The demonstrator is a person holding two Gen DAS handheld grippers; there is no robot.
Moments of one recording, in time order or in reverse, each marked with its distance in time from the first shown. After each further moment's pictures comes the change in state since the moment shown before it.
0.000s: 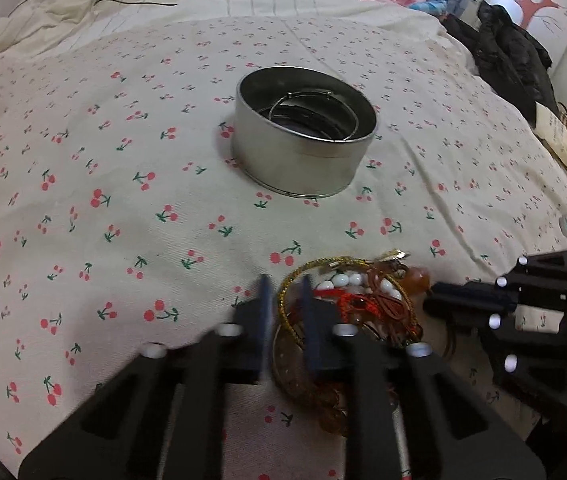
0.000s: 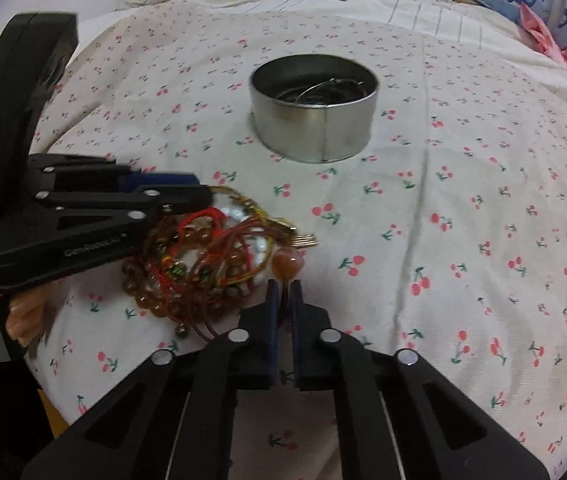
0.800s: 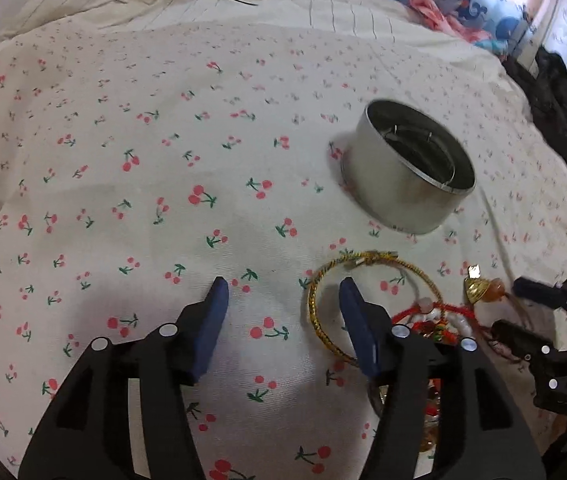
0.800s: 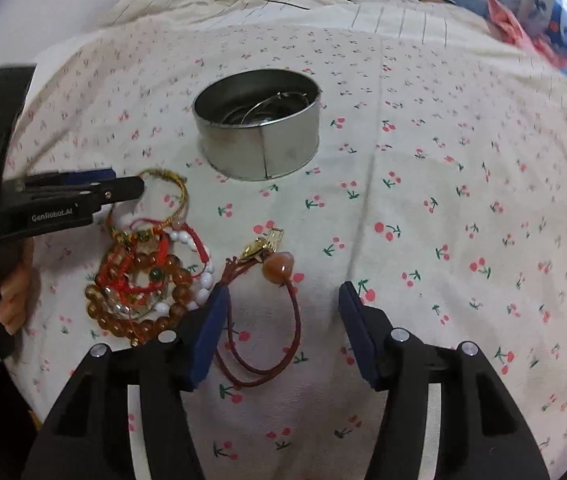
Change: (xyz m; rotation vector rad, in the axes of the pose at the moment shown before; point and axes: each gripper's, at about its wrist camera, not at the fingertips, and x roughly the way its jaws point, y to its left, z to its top) left arm 0.006 0.047 0.006 -0.157 -0.037 0.144; right arm -0.002 -0.022 0.002 0.049 -0.027 -0.072
